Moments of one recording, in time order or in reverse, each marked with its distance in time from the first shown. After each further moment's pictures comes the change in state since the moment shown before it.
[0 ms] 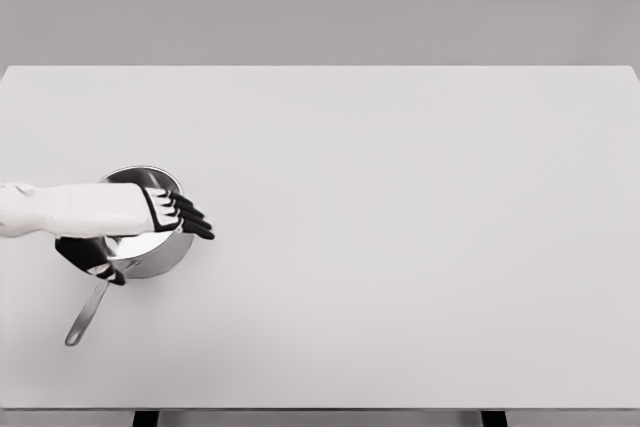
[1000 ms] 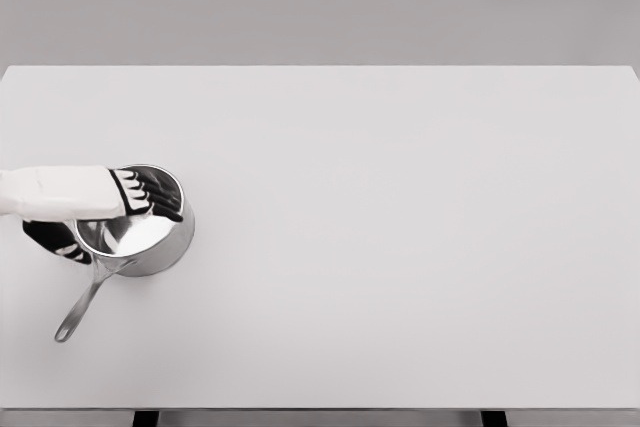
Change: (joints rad) left arm -0.028 0.037 0.035 0.036 -0.076 0.000 -0.028; right arm 0.000 0.000 0.000 0.000 0.000 0.000 0.000
